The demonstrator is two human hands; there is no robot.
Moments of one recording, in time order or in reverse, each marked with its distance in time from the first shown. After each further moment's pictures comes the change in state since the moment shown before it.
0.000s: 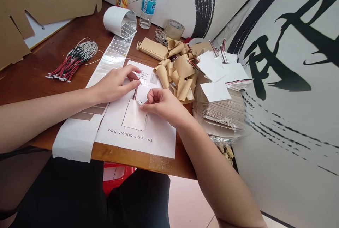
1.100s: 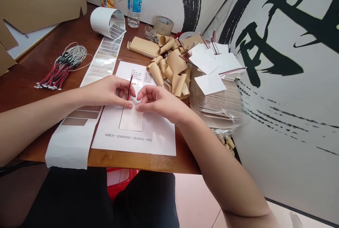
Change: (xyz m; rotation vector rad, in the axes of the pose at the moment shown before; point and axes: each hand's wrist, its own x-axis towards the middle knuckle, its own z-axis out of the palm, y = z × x) left_hand 0.003 0.007 -0.019 -0.259 -0.453 -0.041; right_hand 0.000 -0.005 -0.008 0.086 -0.102 -0.024
